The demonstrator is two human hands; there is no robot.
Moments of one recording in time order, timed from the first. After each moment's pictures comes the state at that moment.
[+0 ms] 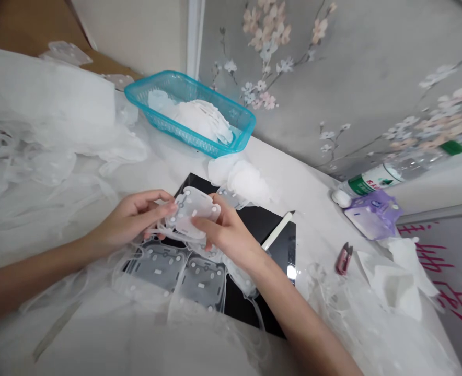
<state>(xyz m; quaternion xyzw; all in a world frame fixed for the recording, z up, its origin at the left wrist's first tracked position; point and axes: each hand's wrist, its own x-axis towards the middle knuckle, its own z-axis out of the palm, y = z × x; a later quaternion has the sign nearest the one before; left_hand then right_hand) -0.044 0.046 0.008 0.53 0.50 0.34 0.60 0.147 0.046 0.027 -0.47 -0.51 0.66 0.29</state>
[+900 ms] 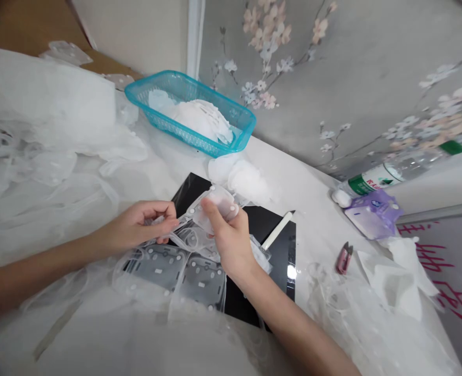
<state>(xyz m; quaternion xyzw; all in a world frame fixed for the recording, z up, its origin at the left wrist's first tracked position) -0.045 0.046 0.009 0.61 0.42 0.26 0.62 0.131 0.034 0.010 -0.56 -0.38 0.56 0.47</state>
